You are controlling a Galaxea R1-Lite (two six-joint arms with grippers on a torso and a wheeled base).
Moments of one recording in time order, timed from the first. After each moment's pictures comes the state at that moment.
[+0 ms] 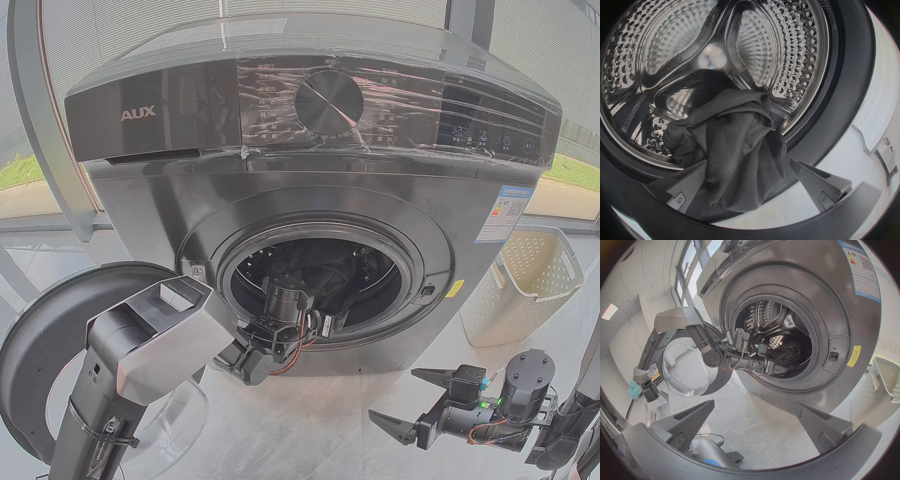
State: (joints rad) left arm -0.62 2.54 -1.39 -0.84 0.11 -0.04; right arm 0.77 1.86 -0.04 -1.50 -0.03 0.09
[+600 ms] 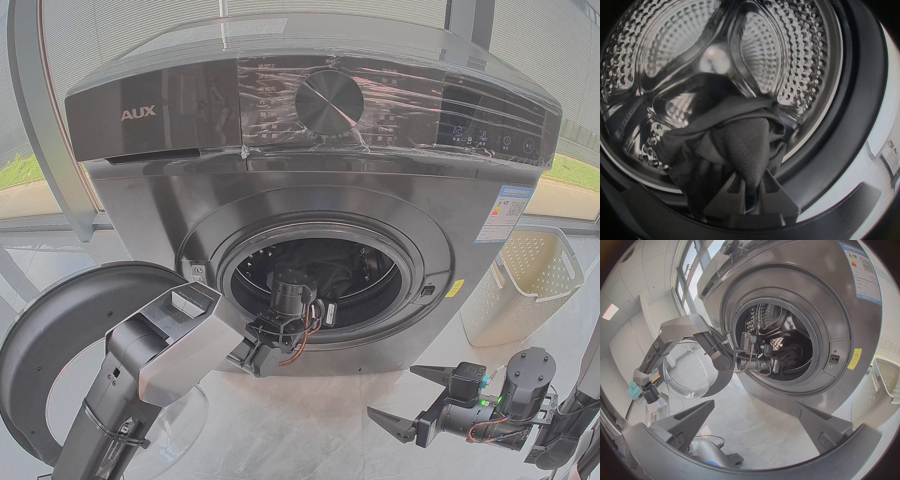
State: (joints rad) left arm -0.60 2.64 -1.57 -0.85 0.13 -0.04; right arm 0.78 1.86 -0.05 -1.51 -0.03 0.09
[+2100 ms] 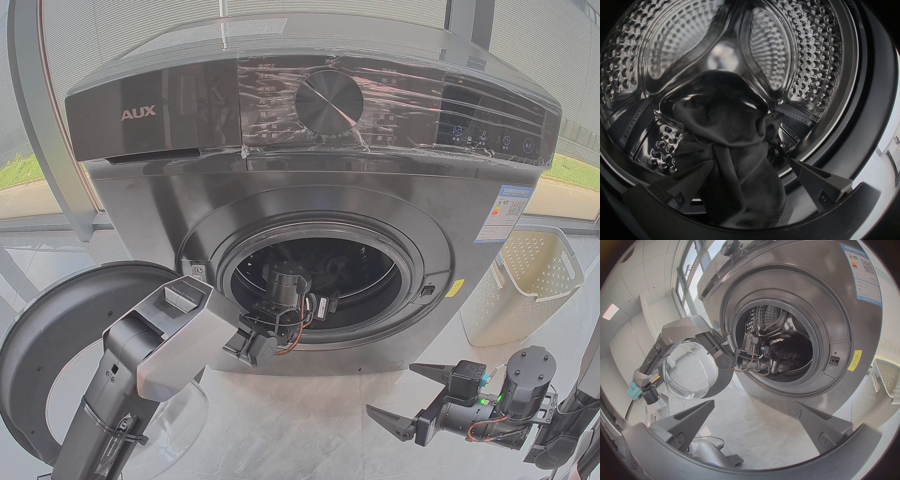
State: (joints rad) left arm -0.57 2.65 -1.63 -0.75 0.18 0.00; right arm 0.78 1.86 -0.06 -1.51 -0.03 0.09
